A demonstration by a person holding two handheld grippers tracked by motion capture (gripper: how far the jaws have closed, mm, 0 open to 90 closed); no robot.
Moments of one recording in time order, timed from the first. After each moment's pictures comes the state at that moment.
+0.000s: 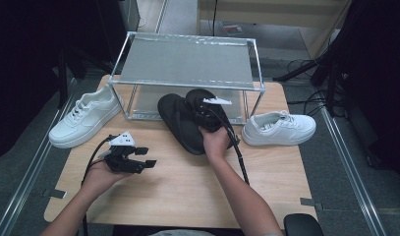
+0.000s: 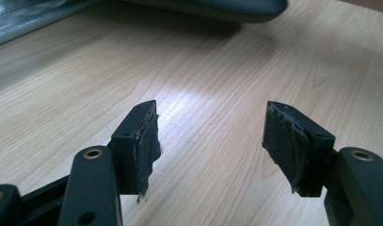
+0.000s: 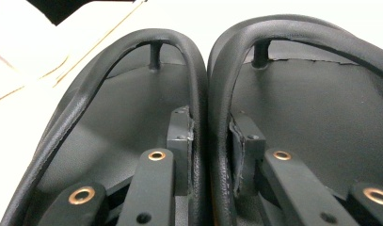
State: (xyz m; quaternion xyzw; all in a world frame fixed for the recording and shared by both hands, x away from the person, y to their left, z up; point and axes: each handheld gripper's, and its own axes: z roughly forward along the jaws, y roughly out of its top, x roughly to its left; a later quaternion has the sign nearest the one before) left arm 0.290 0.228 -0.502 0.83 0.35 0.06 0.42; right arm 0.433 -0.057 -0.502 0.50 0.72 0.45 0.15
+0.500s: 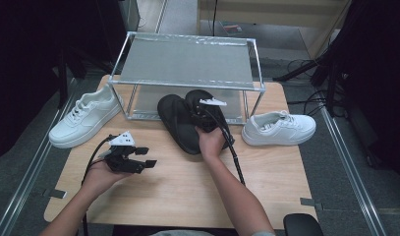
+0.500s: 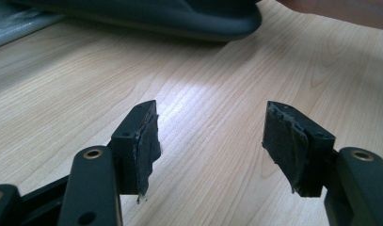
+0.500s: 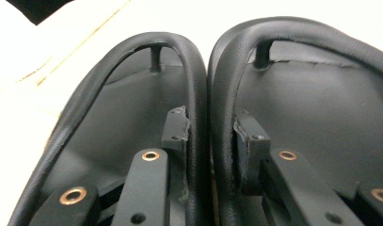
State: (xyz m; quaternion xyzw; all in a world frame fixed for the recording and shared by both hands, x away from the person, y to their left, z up) left arm 0.290 0.228 -0.502 0.83 0.35 0.06 0.42; right arm 0.441 -0.047 -0.517 0.51 0.72 0.45 0.15
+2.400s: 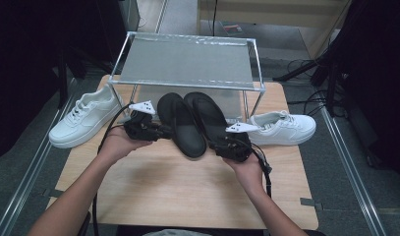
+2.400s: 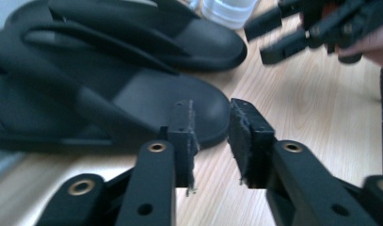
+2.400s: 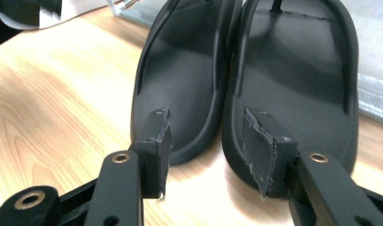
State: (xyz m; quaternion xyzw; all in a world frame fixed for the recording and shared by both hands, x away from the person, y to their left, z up) left arm 0.366 0.181 -0.435 0.86 0.29 0.01 0.43; right arm 0.333 -0.139 -0.483 0.40 0.80 0.44 0.11
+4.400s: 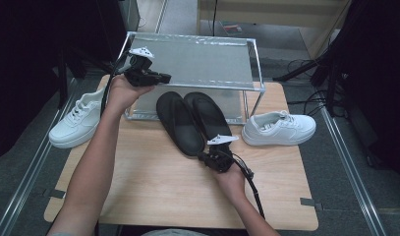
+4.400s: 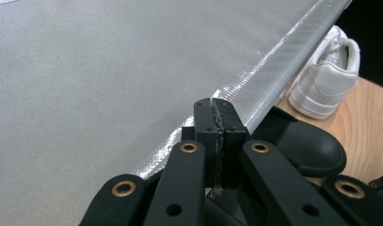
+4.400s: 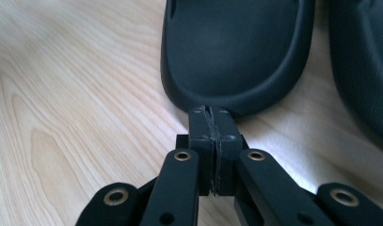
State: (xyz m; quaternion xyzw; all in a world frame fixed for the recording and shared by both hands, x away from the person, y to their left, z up) left arm 0.470 0.193 -0.365 0.82 0.33 0.12 0.45; right arm 0.329 -0.097 -0.537 0.39 0.82 0.41 0.04
